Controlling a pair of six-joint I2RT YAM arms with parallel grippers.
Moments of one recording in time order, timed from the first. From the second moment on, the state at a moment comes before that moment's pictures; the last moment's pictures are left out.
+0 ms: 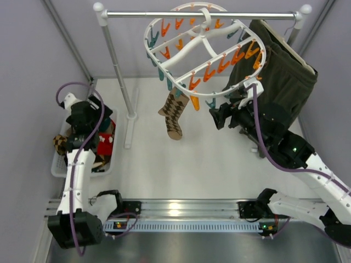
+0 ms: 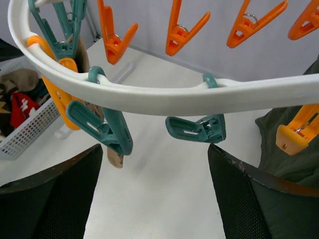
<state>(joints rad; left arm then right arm) 0.18 1.01 0.95 -0.38 -0.24 -0.60 0.80 0.93 1.21 -0.37 0.24 0.06</state>
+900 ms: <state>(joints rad) -0.42 1.12 0.61 0.62 0.63 -0.35 0.80 0.71 1.20 -0.47 0.02 0.12</state>
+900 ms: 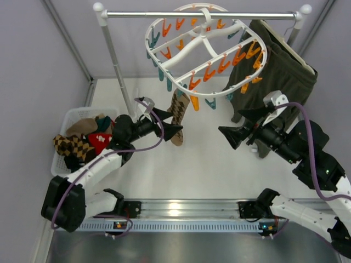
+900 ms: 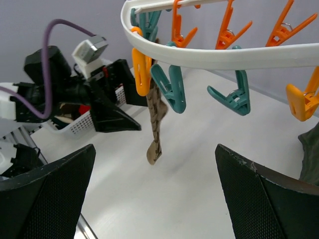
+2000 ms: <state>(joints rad) -0.69 1.31 0.68 0.84 0.13 -0.25 0.80 0.76 1.21 -0.40 -0.35 0.23</state>
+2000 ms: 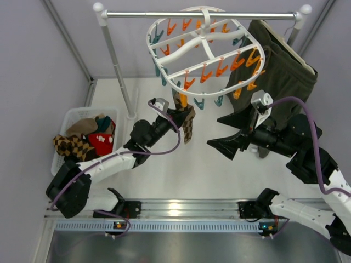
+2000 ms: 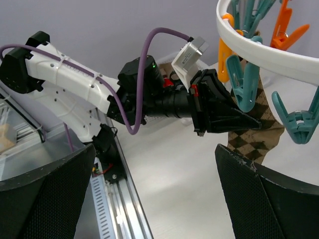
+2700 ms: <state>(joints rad) -1.28 1.35 0.77 0.74 -0.81 0.01 0.80 0.90 1.37 -0.39 -0.36 0.33</state>
